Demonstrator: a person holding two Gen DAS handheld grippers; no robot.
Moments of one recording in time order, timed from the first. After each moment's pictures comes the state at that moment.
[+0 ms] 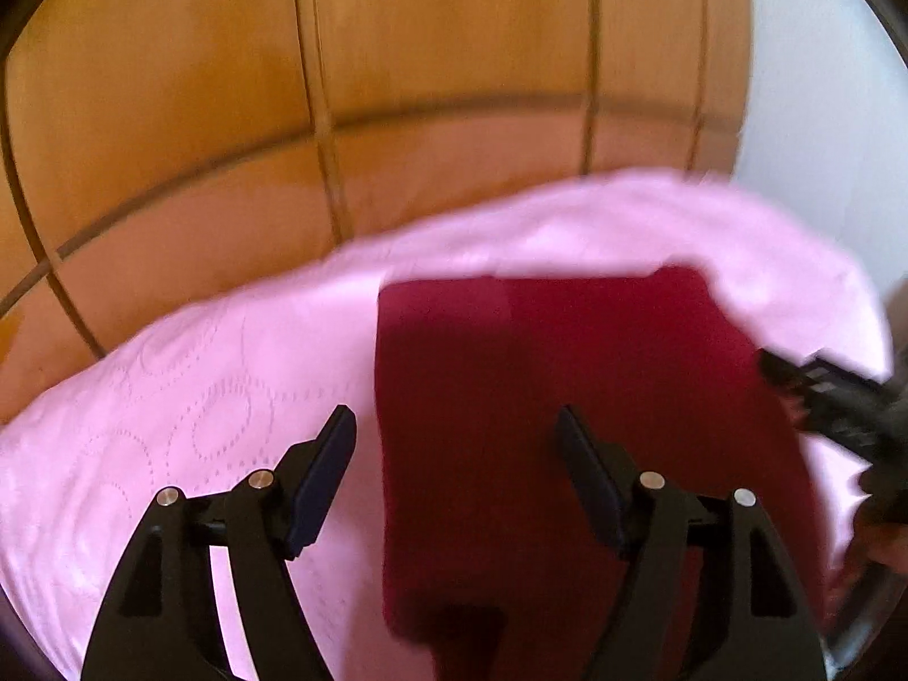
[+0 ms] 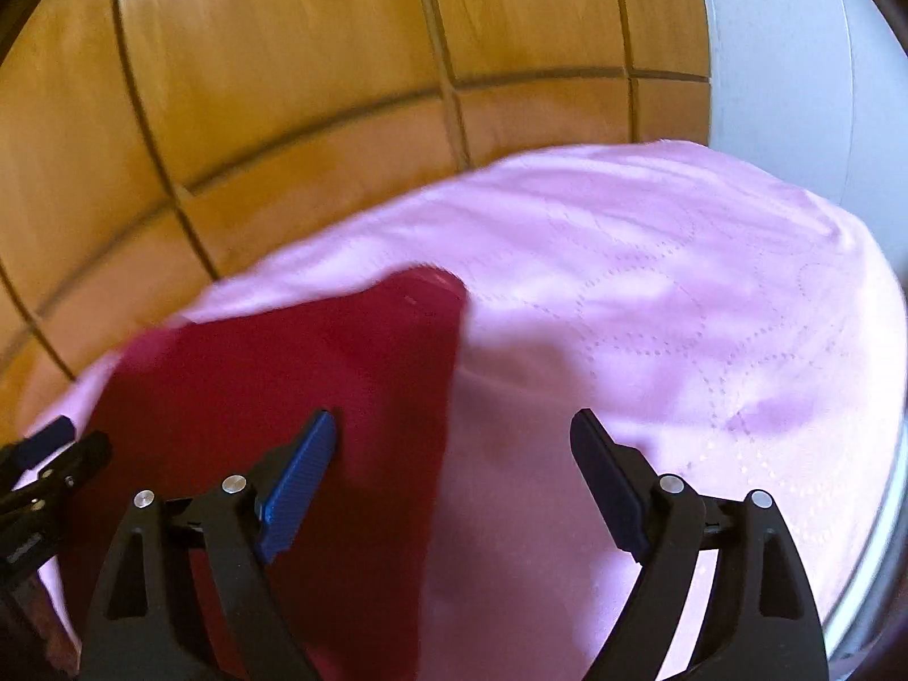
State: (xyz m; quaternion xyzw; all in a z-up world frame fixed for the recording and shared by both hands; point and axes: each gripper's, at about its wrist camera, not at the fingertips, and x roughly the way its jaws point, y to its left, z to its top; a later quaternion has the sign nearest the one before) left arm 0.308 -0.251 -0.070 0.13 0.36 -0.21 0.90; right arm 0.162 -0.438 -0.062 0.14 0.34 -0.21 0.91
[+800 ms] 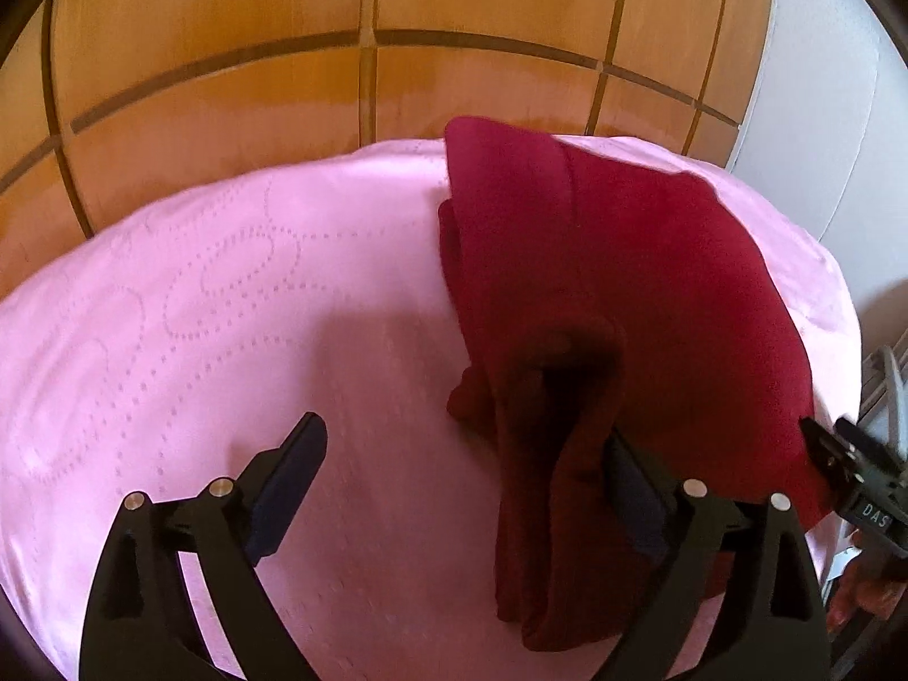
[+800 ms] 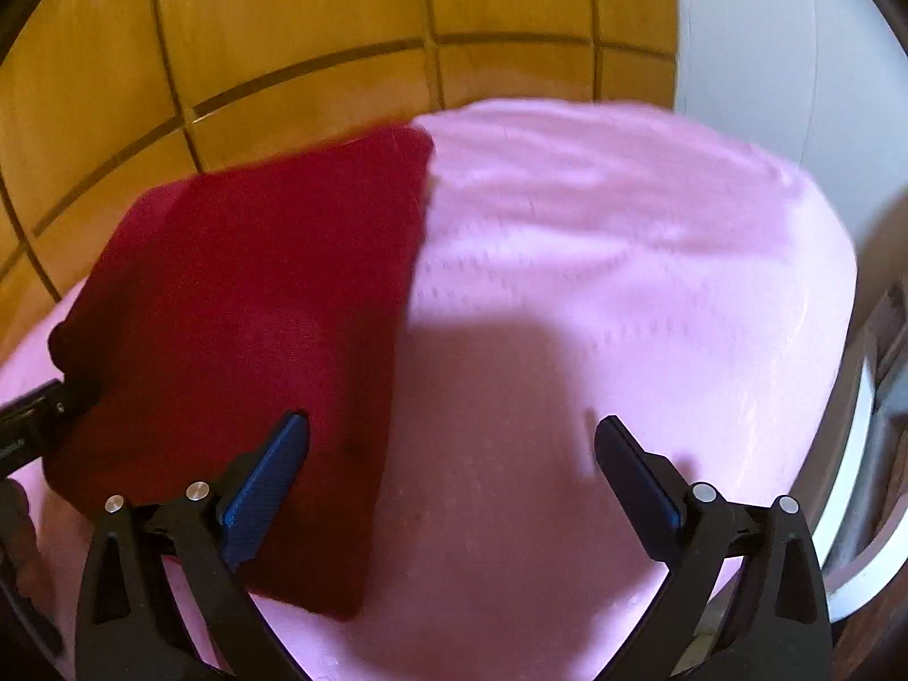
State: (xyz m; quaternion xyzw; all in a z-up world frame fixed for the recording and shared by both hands) left arm 0.269 -0.179 -0.107 0.05 0.40 -0.25 0.88; right arm 0.061 -0.393 -0.097 0.15 0.36 -0.23 0.89
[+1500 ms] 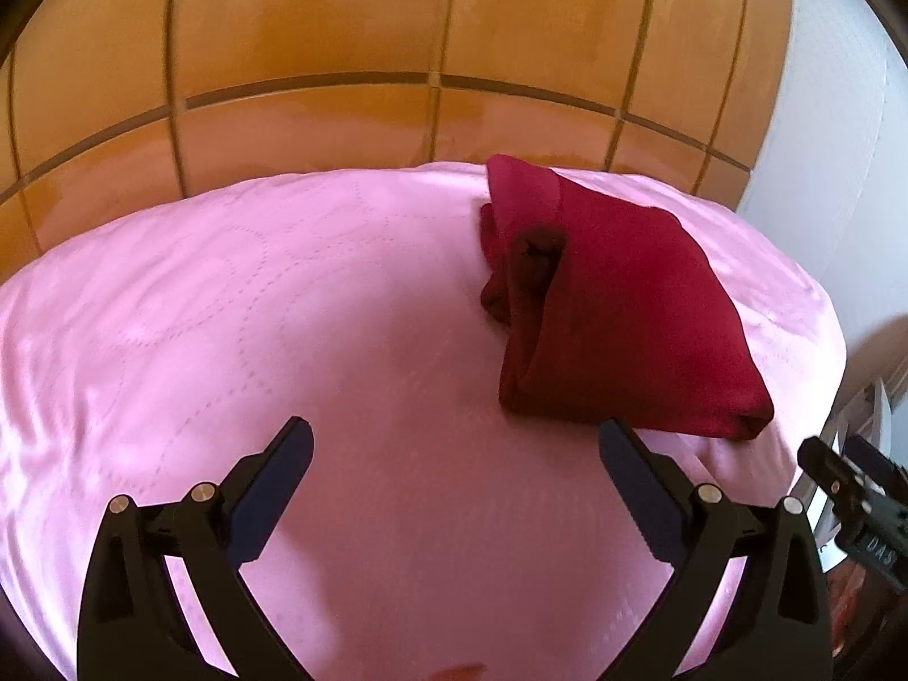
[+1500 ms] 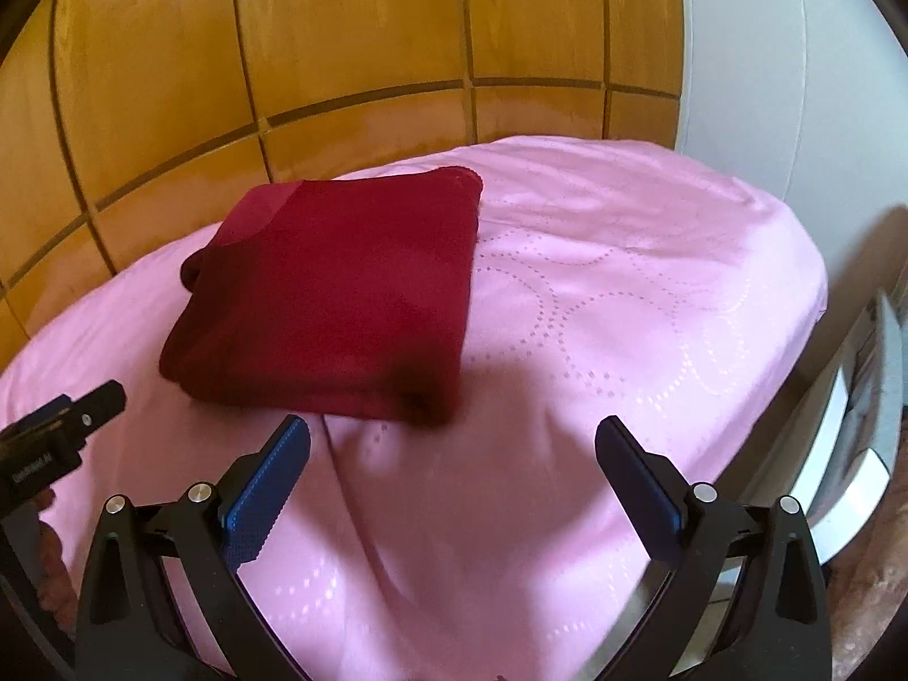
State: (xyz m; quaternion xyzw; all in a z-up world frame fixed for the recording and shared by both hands) left arm 0.163 -0.109 -0.077 0.01 0.37 -0.19 0.91; right arm -0.024 -0.307 -0.048 0.10 0.34 -0.22 0.91
